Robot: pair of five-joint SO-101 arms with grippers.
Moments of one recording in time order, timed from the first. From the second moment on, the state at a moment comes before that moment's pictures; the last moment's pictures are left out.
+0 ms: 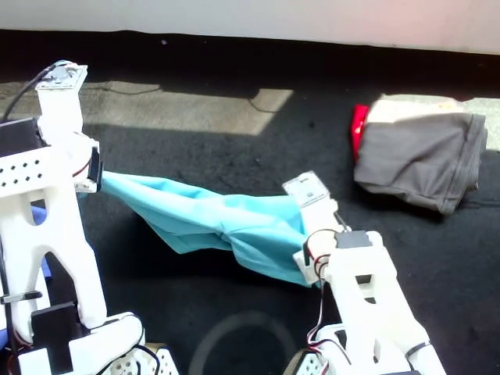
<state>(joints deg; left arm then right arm) -23.3 -13.6 3.8 90.2 -16.2 -13.0 -35.3 66.7 51.3 21.2</state>
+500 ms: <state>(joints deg) -23.6 -13.6 3.8 90.2 -16.7 -4.7 -22.1 48.9 48.0 20.2</state>
